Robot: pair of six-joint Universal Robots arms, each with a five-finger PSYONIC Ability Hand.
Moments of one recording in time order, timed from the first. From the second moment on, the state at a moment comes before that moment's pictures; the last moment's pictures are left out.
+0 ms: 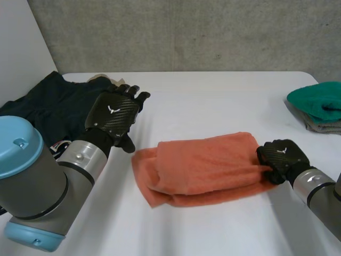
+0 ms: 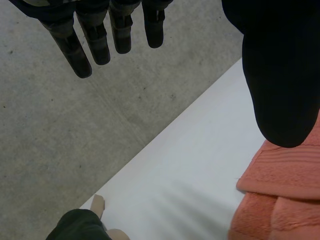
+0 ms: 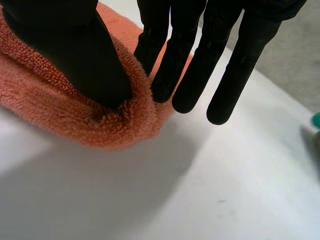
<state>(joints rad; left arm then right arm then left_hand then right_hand) 4.18 -1.77 -1.76 3.51 -1.53 3.50 1.68 -1.23 1.94 -0.31 1.26 2.63 0.19 0.21 0.21 0.20 0.05 1.09 1.18 1.18 1.19 0.96</state>
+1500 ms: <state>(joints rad) 3.97 -2.12 -1.59 3.26 -1.88 3.33 2.12 -0.94 1.44 0.01 1.35 2.95 0.19 0.21 0.21 0.20 0.05 0.23 0.21 0.21 0.21 0.05</state>
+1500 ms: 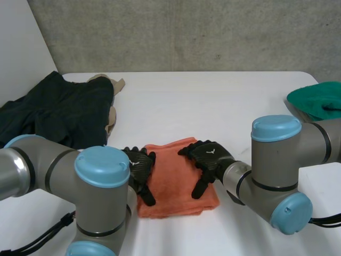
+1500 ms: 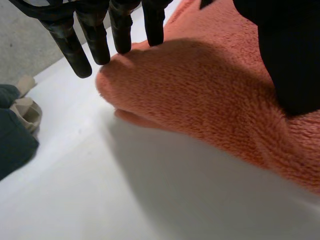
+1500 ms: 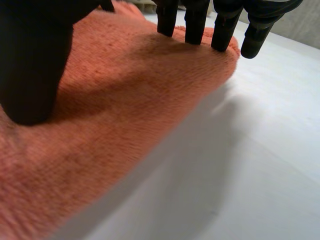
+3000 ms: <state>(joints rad) 4.11 -1.99 -1.20 3.08 -1.13 3.37 2.32 -0.89 1.60 -0.64 1.48 2.61 0.19 0.21 0.21 0.20 0.05 0.59 0.60 0.60 0.61 0.43</state>
